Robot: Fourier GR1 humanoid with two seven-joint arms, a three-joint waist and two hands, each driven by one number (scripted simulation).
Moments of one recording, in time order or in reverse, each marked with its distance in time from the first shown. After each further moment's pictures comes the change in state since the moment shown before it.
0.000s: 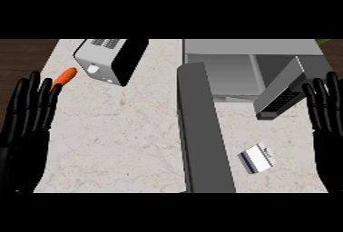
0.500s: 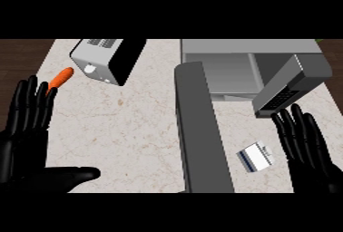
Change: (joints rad) left arm 0.025 -0.028 0.076 0.089 0.027 0.021 -0.013; right arm 0.200 0.062 0.175 -0.070 -0.019 0.071 -0.037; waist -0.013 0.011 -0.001
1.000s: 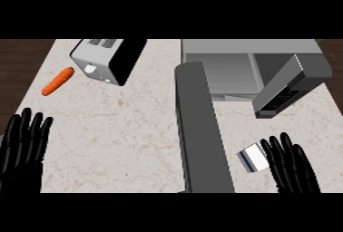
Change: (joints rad) left arm 0.245 -0.048 -0.045 -0.117 0.025 -0.040 -0.051; right arm 0.206 0.013 0.141 -0.044 0.021 0.013 -0.103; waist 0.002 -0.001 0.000
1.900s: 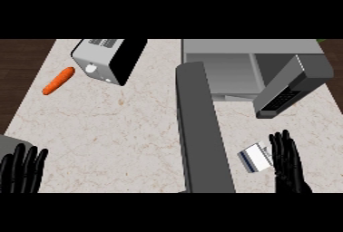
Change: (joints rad) left arm 0.273 -0.014 -0.073 -0.074 -0.015 -0.050 -0.162; right arm -0.010 0.014 -0.055 0.252 0.159 -0.252 -0.234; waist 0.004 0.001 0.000
